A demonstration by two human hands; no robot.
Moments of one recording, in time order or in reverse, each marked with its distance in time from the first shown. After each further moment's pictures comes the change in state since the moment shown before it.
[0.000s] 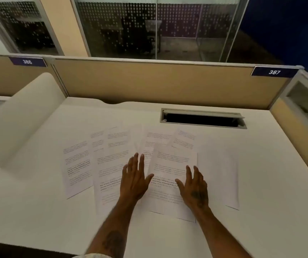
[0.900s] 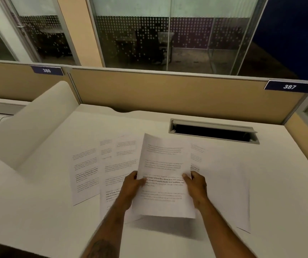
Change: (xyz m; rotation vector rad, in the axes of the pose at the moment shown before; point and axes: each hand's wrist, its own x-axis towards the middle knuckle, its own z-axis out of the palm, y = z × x) left_hand 0.012 -0.027 -0.026 -1.297 -0.124 -0.431; right_hand 0.054 -0.030 -0.029 1.040 -0.078 0.271
